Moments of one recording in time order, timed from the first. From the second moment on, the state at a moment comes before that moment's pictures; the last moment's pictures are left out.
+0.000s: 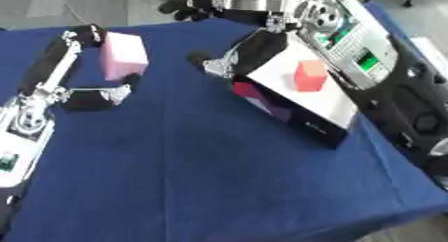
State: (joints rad) left arm -0.71 0.12 -0.29 -1.41 -0.67 -0.14 -0.08; right arm -0.74 -0.69 0.34 -1.83 0.02 0.02 0.62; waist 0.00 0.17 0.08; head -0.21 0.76
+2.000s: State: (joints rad) left arm -0.75 0.00 -0.34 -1.39 -0.76 -0.10 -0.07; right arm -0.75 -0.66 0.37 -1.77 0.17 0.05 0.58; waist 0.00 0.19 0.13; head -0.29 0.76
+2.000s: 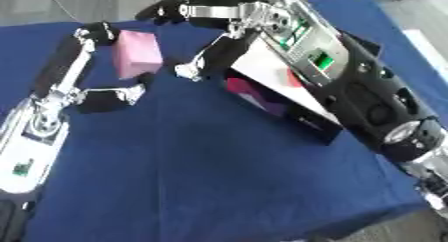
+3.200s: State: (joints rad) left arm -0.77 -0.02 -0.35 -1.37 -0.74 -0.10 -0.05; right arm -0.77 -0.65 0.38 -1.73 0.21 0.05 0.59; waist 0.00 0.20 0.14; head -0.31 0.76
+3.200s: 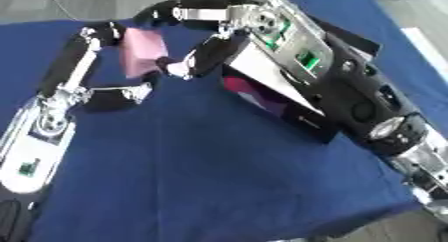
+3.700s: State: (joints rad) left arm -0.78 -0.02 -0.35 -1.37 -0.71 -0.13 -0.03; right arm -0.77 -0.65 0.38 -1.71 0.22 0.04 0.58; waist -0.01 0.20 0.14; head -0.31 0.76
